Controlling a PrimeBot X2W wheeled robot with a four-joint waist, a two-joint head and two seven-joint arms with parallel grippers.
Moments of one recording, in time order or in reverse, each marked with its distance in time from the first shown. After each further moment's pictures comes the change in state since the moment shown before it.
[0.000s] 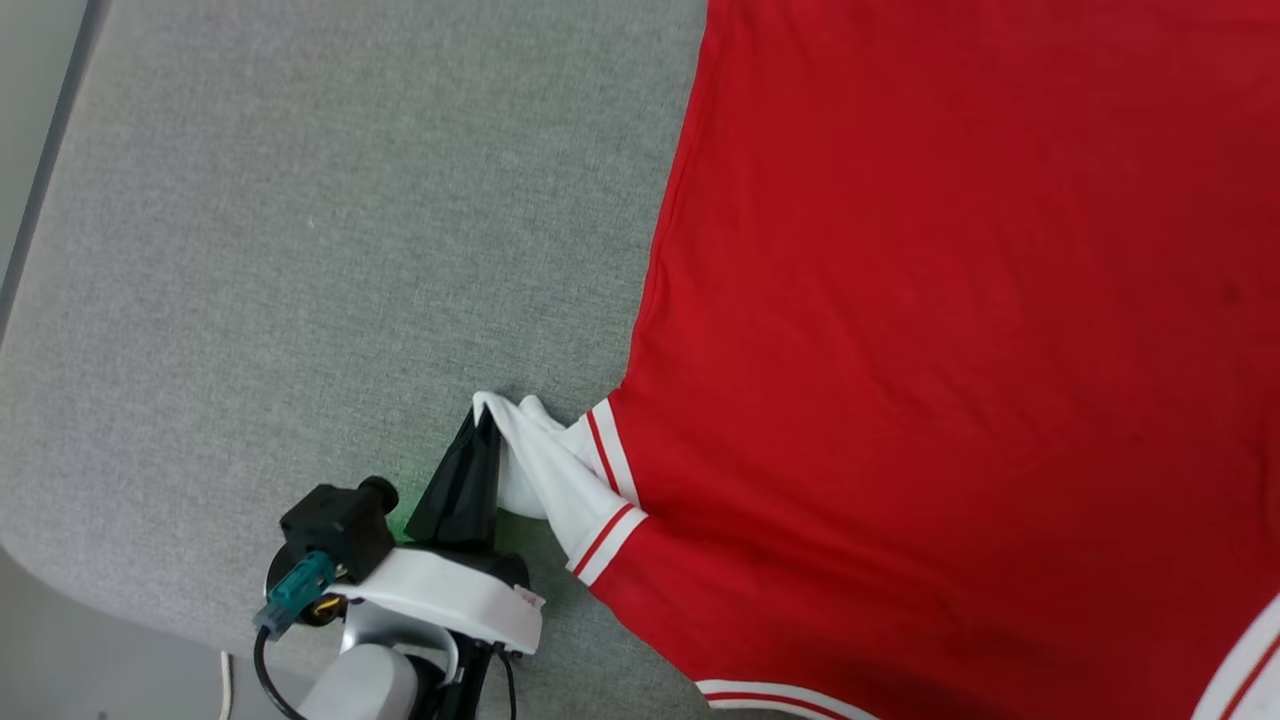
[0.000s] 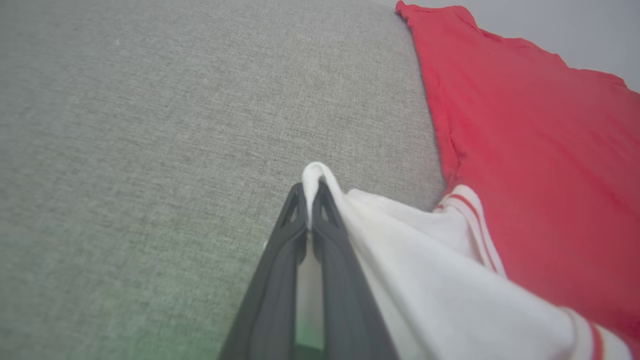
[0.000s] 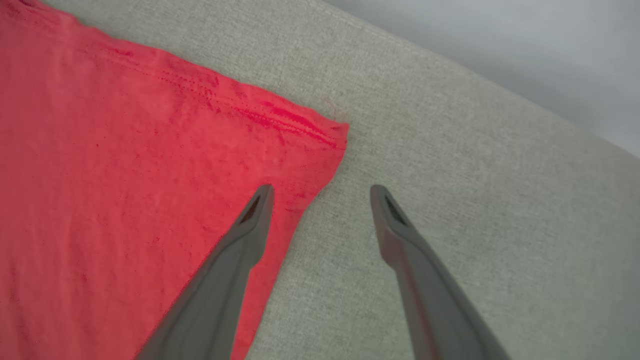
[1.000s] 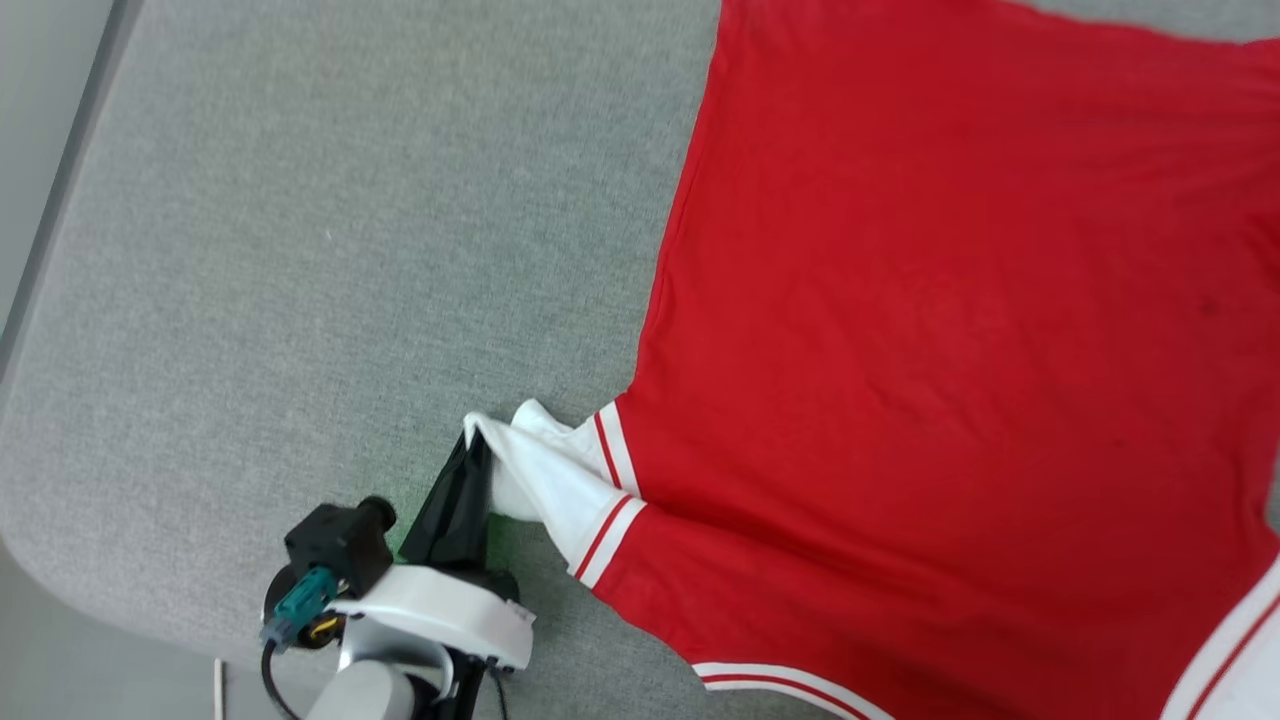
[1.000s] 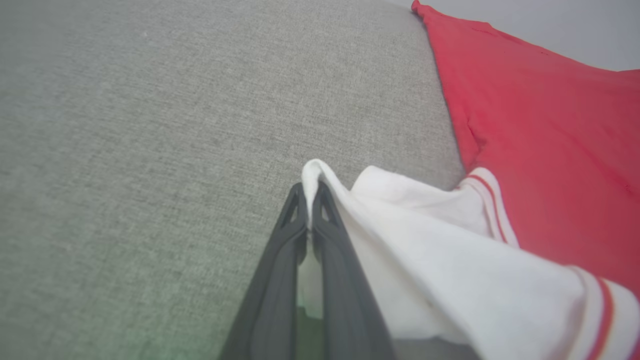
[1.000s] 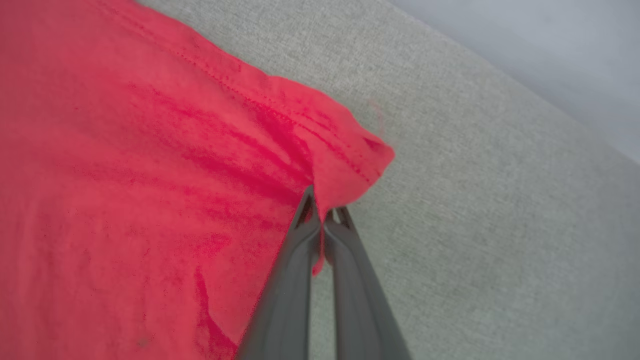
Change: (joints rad) left arm 0.020 -0.082 0.096 0.092 0.092 -0.076 -0.004; right arm 0.071 -0.033 0.162 0.062 0.042 0.000 -0.201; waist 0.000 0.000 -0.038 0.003
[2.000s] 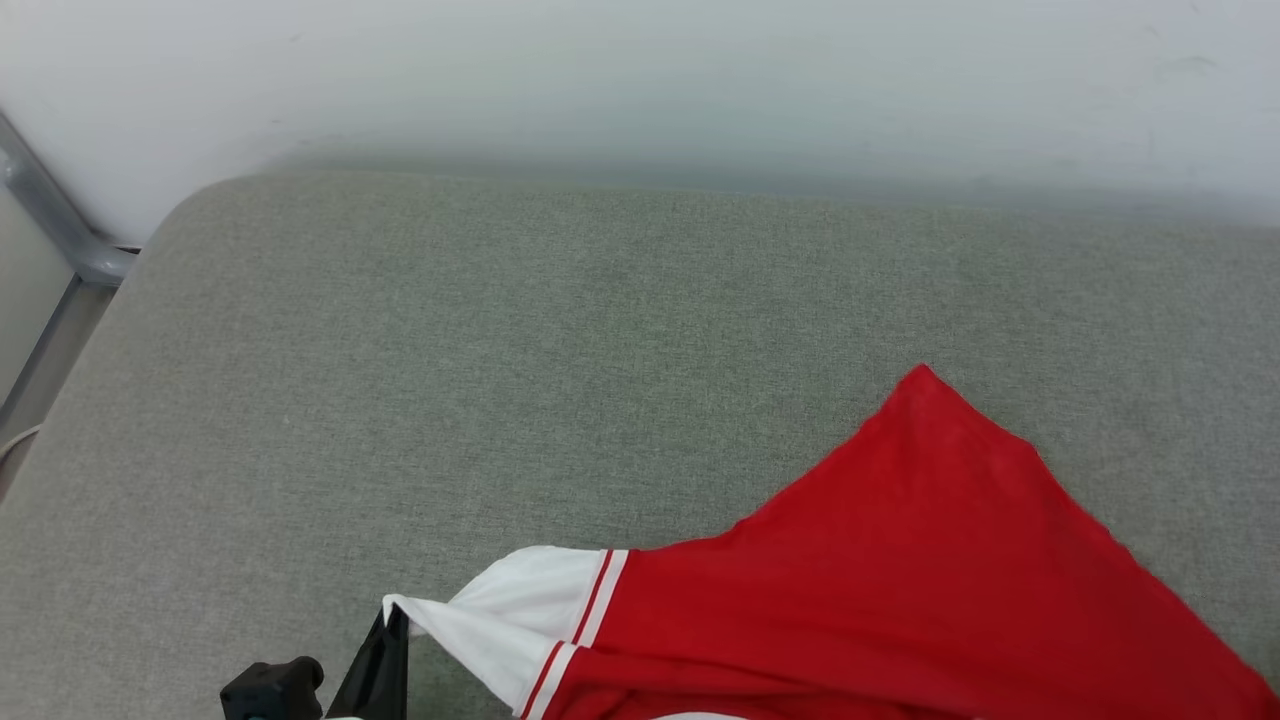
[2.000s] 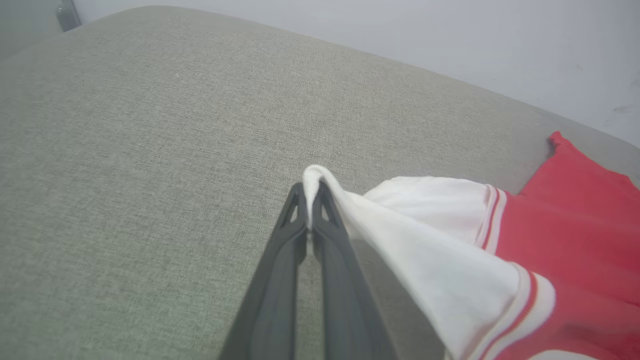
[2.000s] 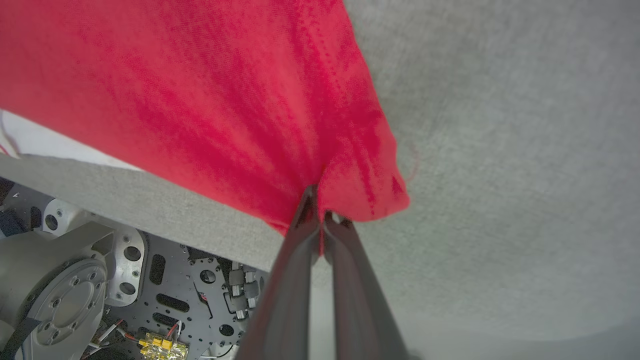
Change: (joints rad) left arm 0.276 0.085 0.054 -0.031 -0.043 0.069 0.040; right arm 0.986 -0.290 0.078 -0.273 0.390 0.000 -0.242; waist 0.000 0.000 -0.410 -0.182
